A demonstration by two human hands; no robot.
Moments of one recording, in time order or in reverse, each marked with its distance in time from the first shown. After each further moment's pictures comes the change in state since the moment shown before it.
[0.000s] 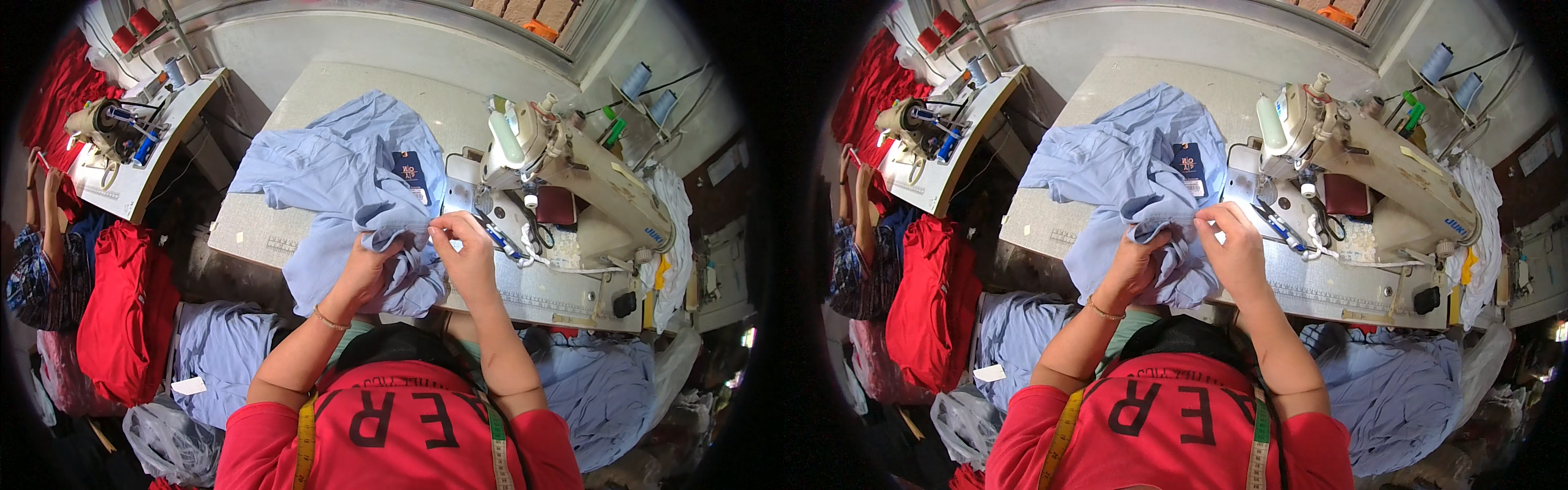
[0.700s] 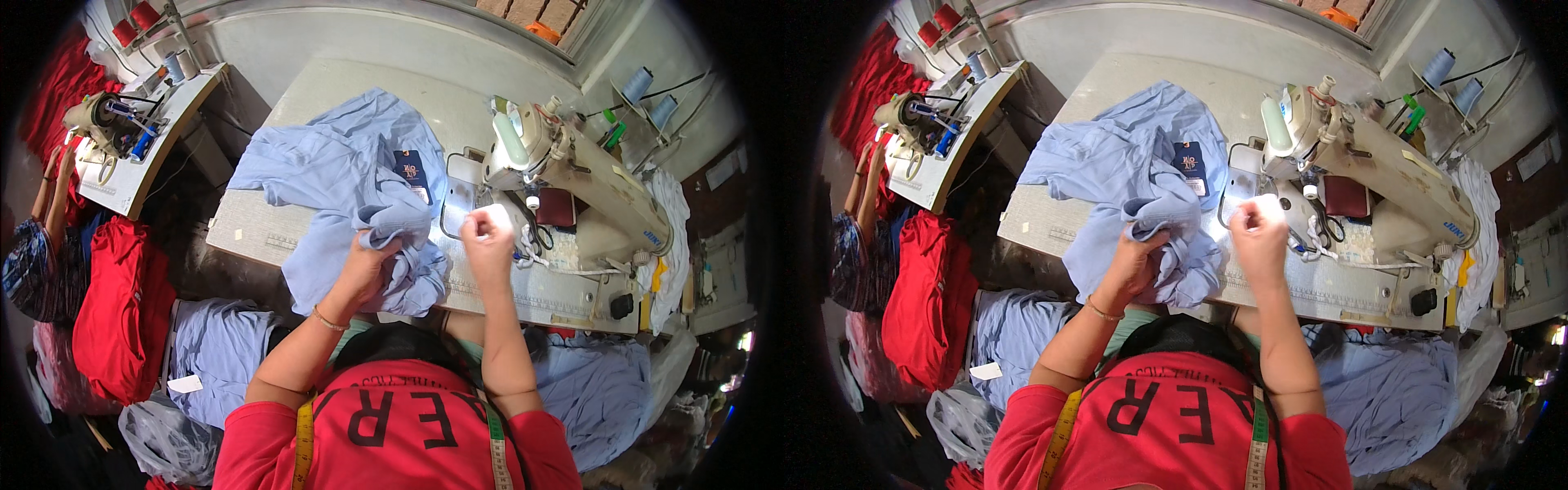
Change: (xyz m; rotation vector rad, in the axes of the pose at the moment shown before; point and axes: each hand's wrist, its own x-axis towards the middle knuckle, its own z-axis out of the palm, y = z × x) left_hand -0.002 -0.004 -0.003 0.099 0.060 0.046; right_hand 0.005 0.030 -0.011 -0.071 0.206 0.090
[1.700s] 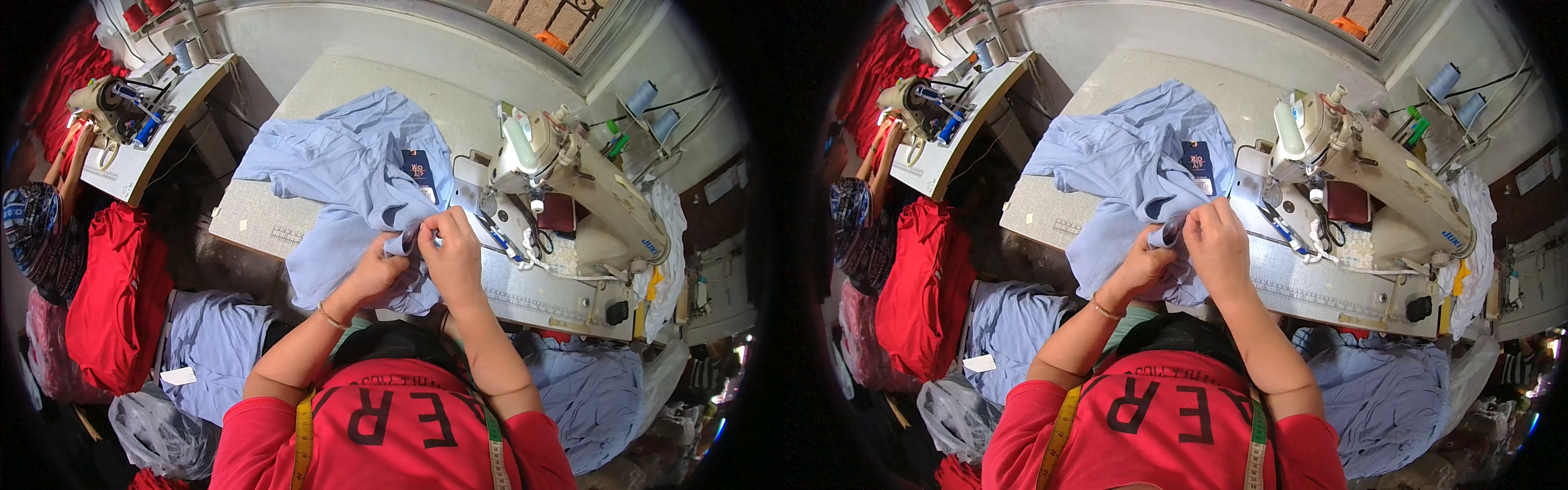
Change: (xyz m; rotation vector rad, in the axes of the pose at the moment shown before) left_hand -0.008 0.001 -0.014 0.224 -0.204 -0.156; right_hand -0.015 -0.042 0.036 -0.194 -0.137 -0.275
